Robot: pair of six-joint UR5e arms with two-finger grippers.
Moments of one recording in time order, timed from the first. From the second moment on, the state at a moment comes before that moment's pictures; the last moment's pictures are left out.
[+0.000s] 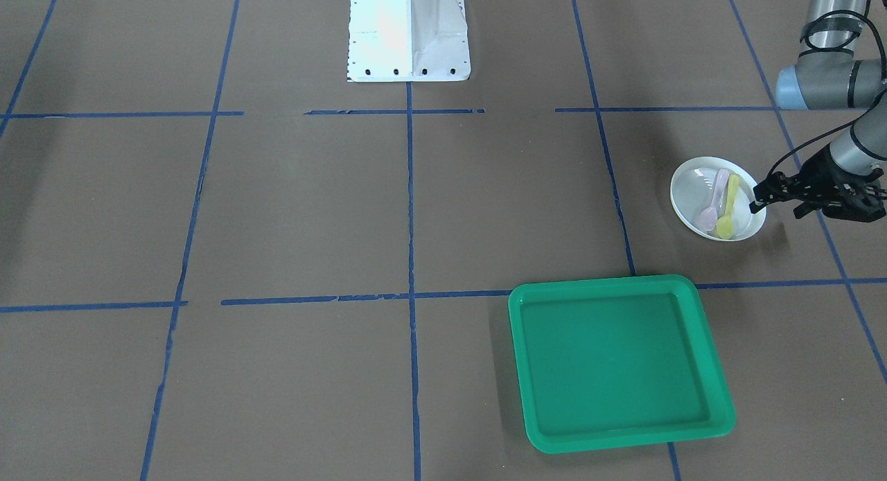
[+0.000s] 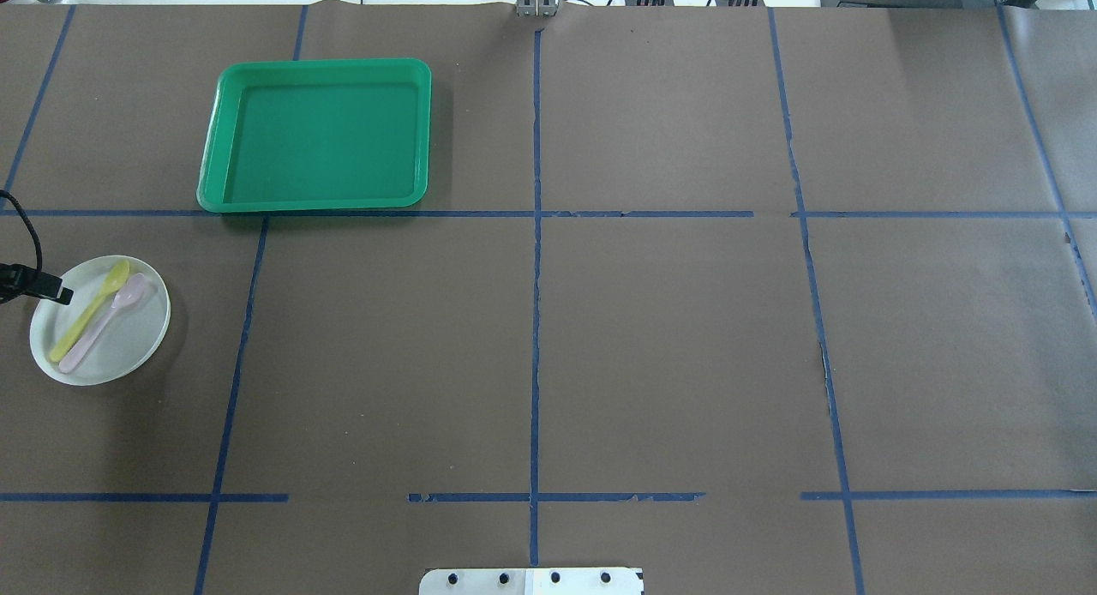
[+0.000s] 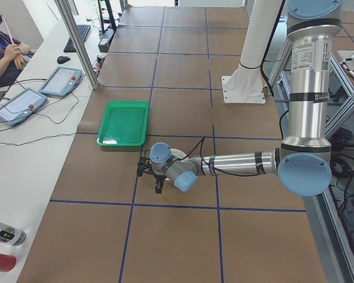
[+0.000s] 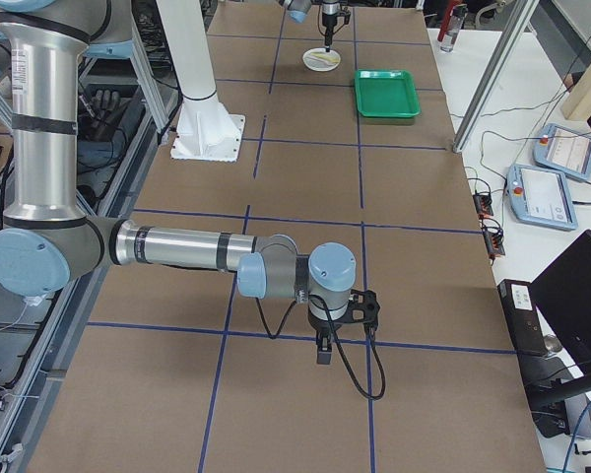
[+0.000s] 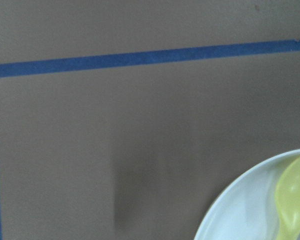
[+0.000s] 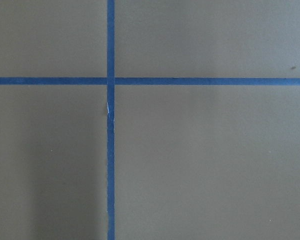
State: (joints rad) left arm -1.06 -1.54 -1.39 -2.37 -2.27 -0.61; right arm 1.58 -1.65 1.61 -1.51 2.28 0.03
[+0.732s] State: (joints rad) left arm -1.05 -1.54 -1.40 -2.37 -2.28 -0.61; right arm 1.58 -1.65 1.61 -1.51 2.28 0.03
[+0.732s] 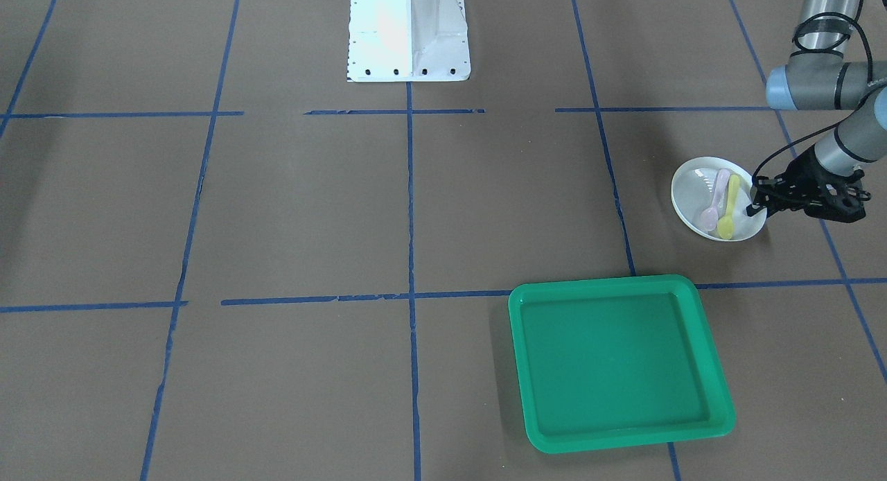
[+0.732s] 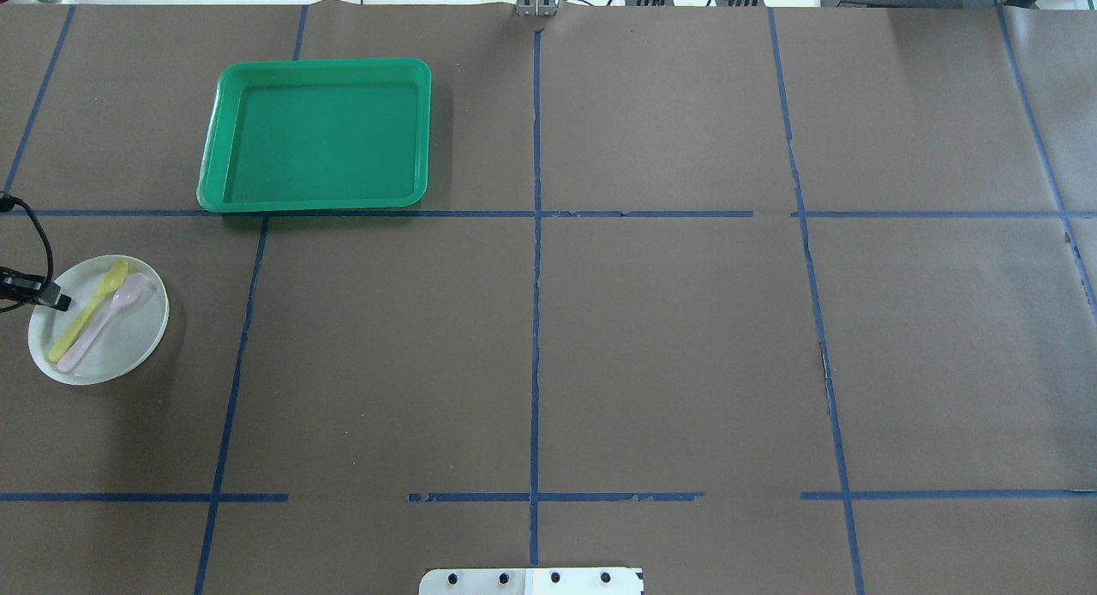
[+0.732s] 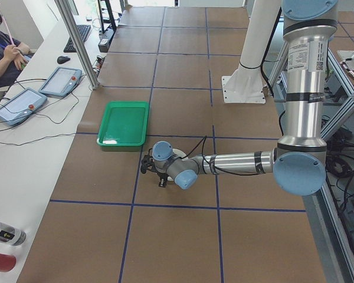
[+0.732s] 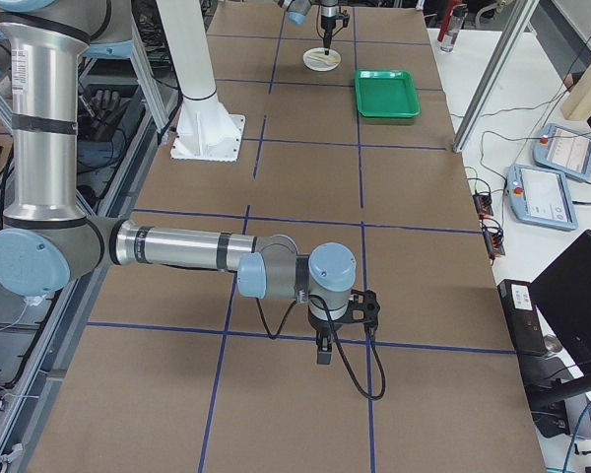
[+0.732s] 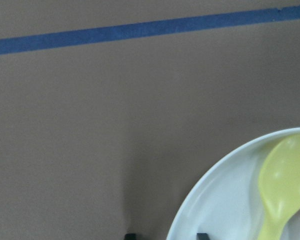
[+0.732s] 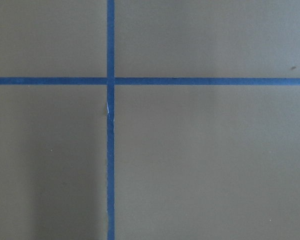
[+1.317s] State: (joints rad) left arm -1.07 -1.51 -1.46 -2.36 -2.38 -0.57; right arm 1.58 -1.65 1.61 -1.51 2.28 0.03
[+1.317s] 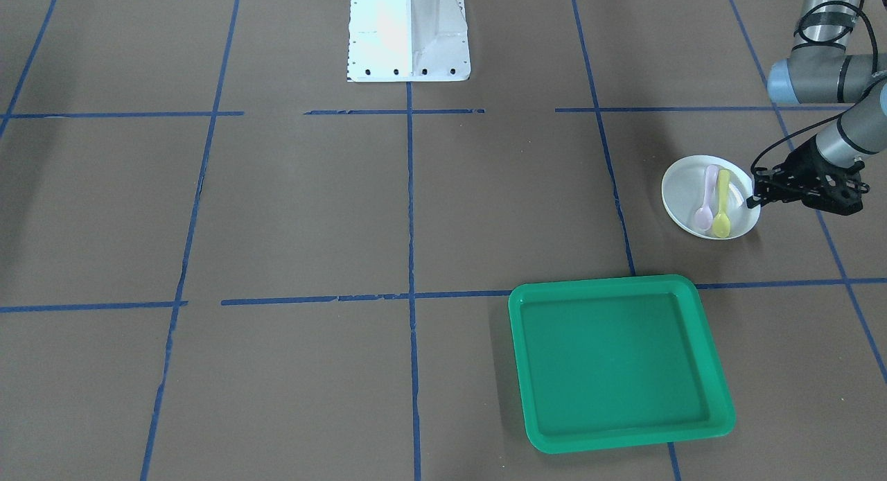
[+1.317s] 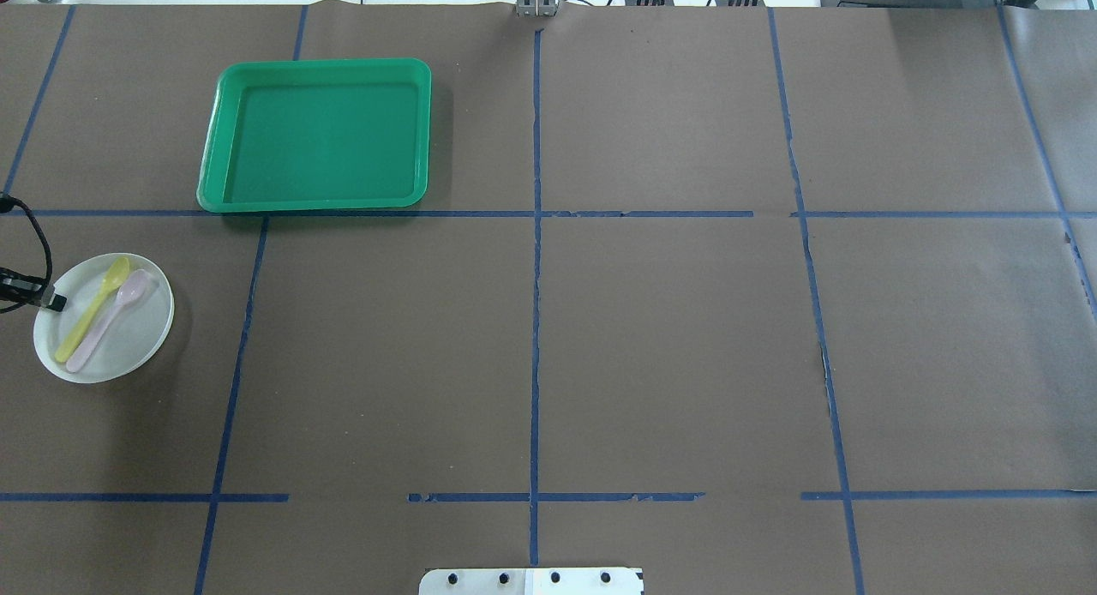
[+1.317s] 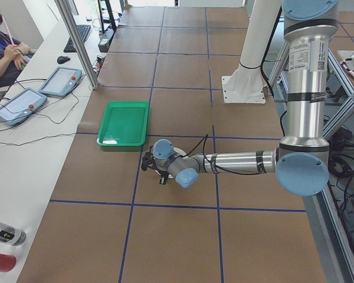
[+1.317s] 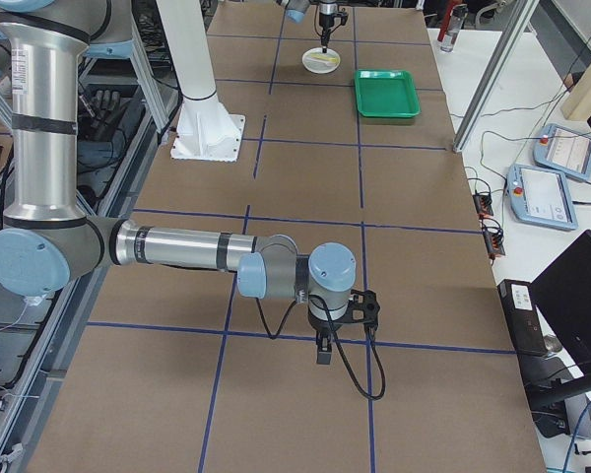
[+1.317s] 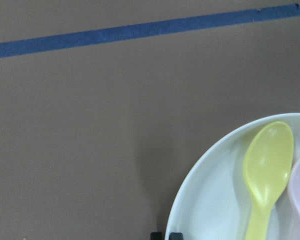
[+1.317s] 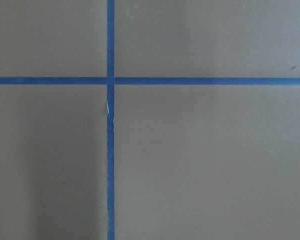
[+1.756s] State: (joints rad) left arm -1.17 -1.48 -1.48 -2.36 -2.56 -0.54; right arm 1.58 -1.65 1.61 -1.51 2.28 0.03
